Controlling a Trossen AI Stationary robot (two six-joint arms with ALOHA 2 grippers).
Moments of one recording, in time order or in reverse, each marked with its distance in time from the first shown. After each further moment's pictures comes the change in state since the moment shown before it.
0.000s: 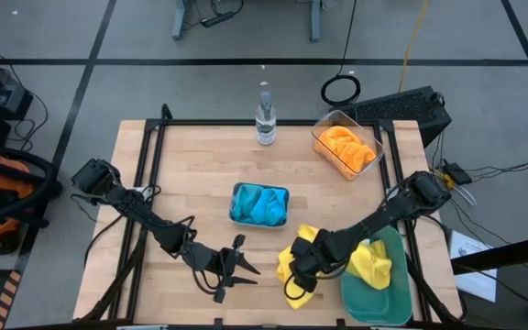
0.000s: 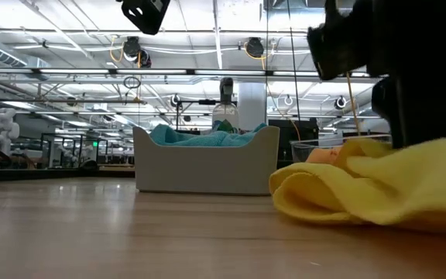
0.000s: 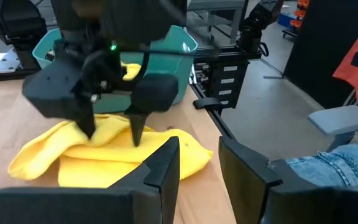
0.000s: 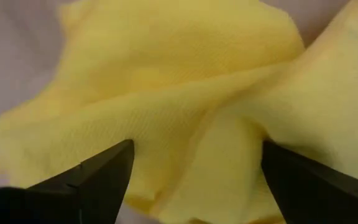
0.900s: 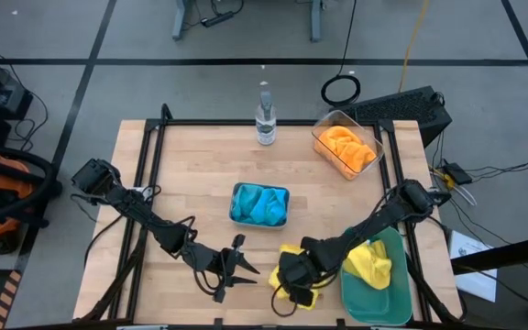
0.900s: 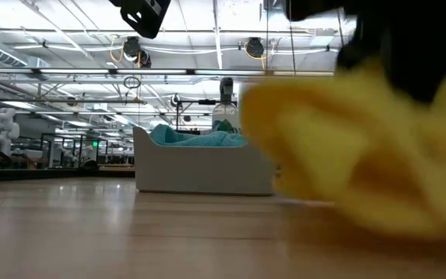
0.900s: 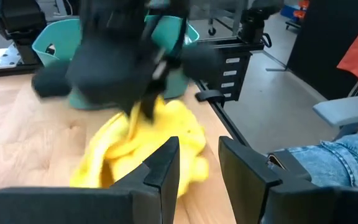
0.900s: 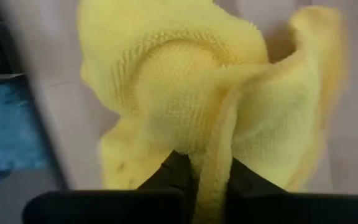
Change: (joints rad) left arm 0.000 0.000 0.000 -0.030 -0.003 0.010; right arm 0.021 0.112 0.252 -0.099 -0.062 -0.233
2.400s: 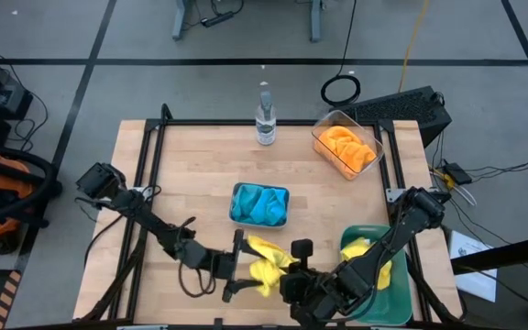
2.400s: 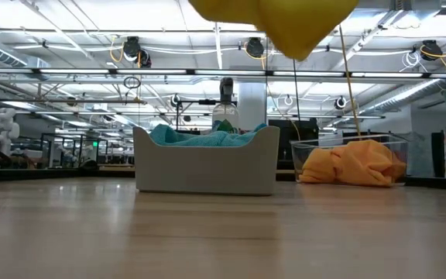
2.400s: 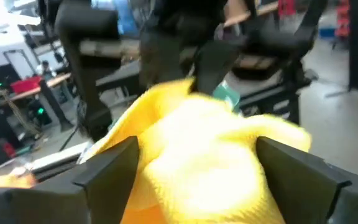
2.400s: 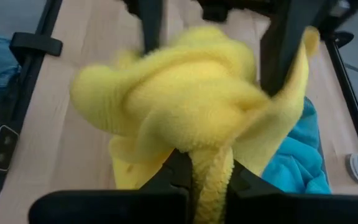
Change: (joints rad) left arm -0.005 0.060 0.000 0.347 -0.165 0.409; right arm 0.168 -0.006 0.318 -0.070 0.738 -0.397
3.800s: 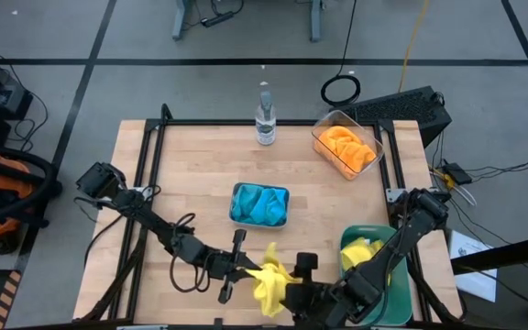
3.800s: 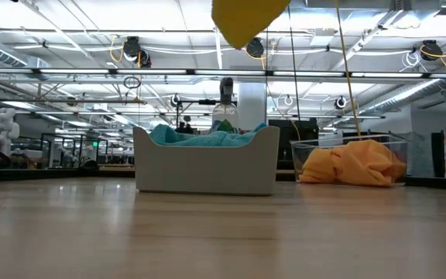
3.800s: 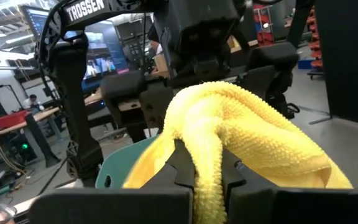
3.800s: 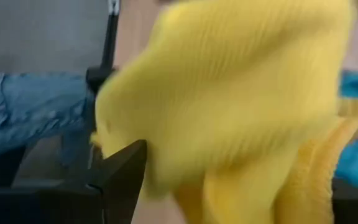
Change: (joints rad) left arm 0.012 -0.001 0.000 0.125 0.110 0.060; right arm 0.053 -0.014 -0.001 0.081 -0.117 0.198
